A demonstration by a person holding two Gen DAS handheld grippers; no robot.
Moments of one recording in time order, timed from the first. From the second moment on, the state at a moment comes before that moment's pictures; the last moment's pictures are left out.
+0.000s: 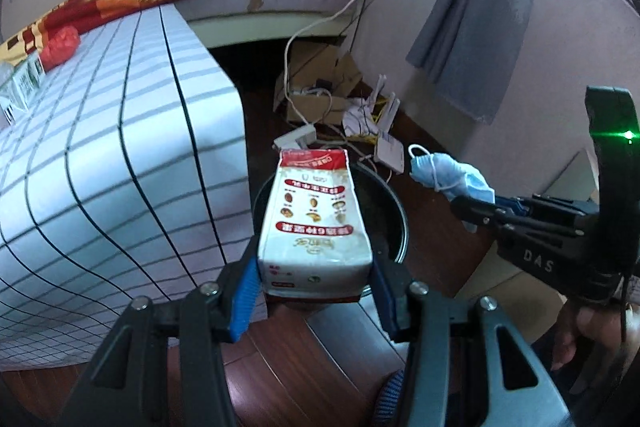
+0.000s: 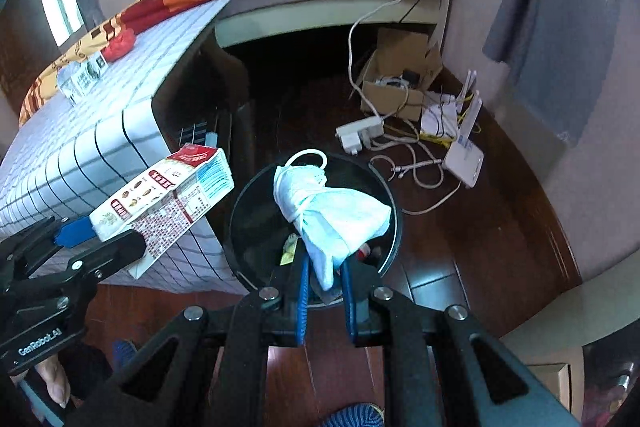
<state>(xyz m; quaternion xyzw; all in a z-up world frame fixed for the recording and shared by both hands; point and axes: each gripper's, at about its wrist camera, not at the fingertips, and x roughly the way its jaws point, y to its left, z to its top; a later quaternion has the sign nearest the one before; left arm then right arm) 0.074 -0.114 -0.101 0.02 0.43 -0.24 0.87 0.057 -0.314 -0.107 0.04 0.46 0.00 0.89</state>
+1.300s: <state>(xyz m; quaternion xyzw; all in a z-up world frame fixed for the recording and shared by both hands) 0.096 -0.089 -0.164 0.03 0.48 -0.14 0.86 0.094 -0.309 -0.188 -0.07 0.52 0.00 0.85</state>
